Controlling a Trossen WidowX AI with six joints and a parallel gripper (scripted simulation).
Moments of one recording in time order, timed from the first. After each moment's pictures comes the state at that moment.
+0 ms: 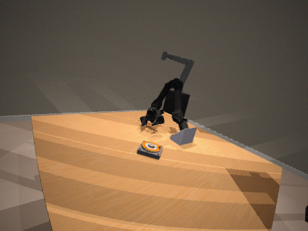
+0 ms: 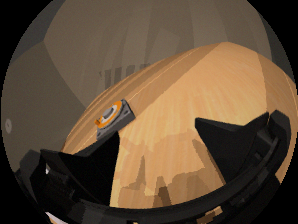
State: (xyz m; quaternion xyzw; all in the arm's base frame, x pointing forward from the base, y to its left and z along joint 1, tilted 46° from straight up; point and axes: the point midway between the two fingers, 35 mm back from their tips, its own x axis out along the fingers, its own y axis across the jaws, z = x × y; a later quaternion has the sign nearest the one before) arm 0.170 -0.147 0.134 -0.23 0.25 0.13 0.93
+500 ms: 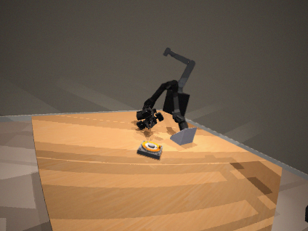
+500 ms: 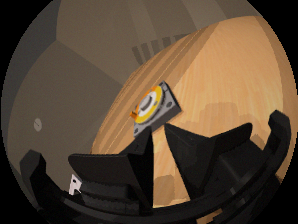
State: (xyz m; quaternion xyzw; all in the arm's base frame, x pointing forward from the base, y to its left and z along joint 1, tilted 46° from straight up) arm 0.210 -0.097 0.098 -0.10 0.40 0.25 0.88
